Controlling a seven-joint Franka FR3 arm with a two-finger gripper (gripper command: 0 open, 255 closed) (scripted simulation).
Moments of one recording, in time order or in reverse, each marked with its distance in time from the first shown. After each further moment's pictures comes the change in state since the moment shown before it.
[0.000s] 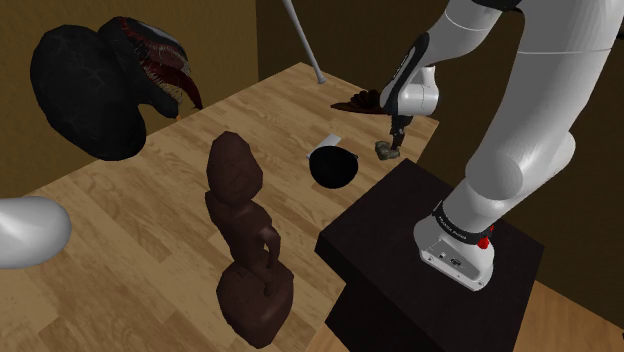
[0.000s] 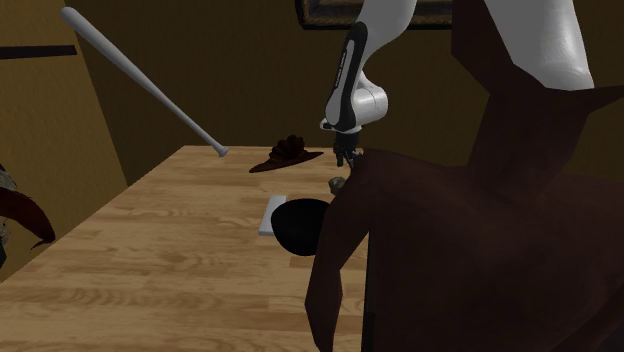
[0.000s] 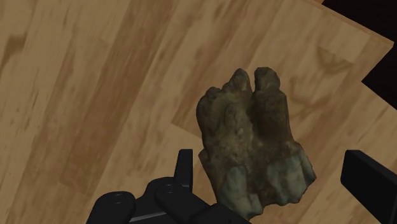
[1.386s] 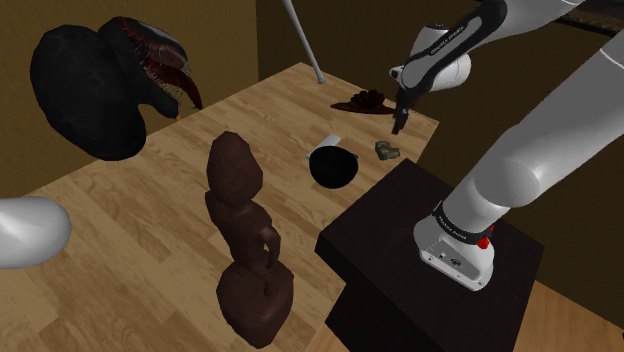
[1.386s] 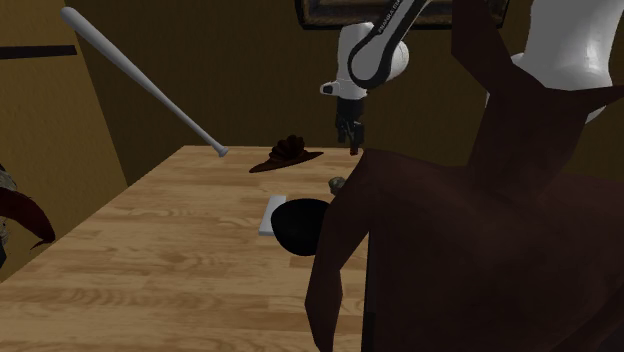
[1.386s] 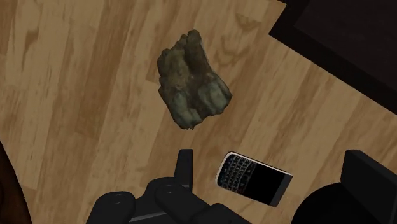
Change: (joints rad) arm 0.211 -0.507 -0.202 -0.175 -0.462 -0.285 0.515
